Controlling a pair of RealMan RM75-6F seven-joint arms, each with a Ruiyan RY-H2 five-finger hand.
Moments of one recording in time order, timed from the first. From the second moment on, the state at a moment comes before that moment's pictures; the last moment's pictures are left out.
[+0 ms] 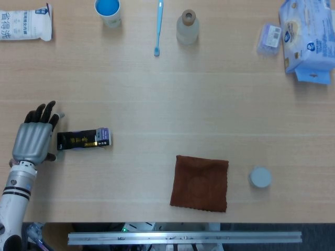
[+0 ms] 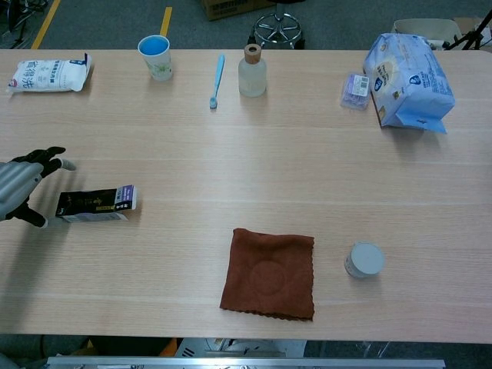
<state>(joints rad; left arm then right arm) -0.27 -1.50 -0.01 -1.38 1.25 1.11 0.30 0.12 -1.14 0.10 -1.54 -1.45 1.45 0.00</state>
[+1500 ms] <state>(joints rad) -0.28 -1.49 0.00 -1.39 1.26 1.10 0.24 0.11 -1.15 0.10 -1.52 -1.44 1.44 0.02</state>
